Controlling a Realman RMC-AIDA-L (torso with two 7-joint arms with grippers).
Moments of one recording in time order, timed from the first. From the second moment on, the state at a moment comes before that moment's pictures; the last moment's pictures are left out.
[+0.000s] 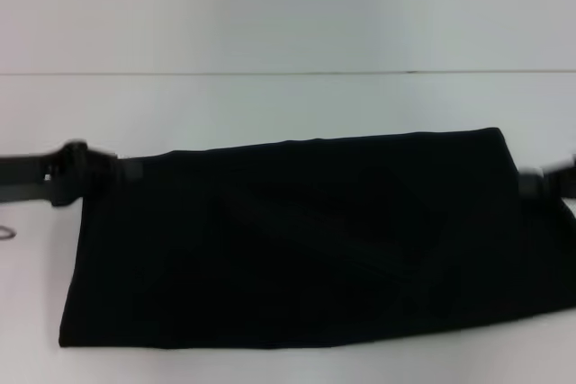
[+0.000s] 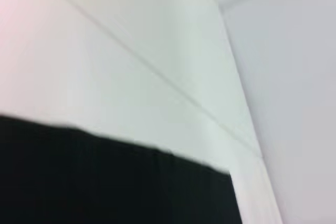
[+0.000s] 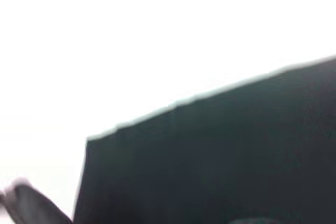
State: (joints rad) left arm -0.65 -1.89 0.25 0.48 2.37 1.60 -2.31; right arm 0.70 1.86 -0.34 -0.55 -2.45 -1.58 2.30
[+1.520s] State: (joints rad) left arm -0.65 -2.06 0.25 0.44 2.11 0.98 -2.06; right arm 0.78 2.07 -0.36 -0.41 -2.12 -0.77 2.07
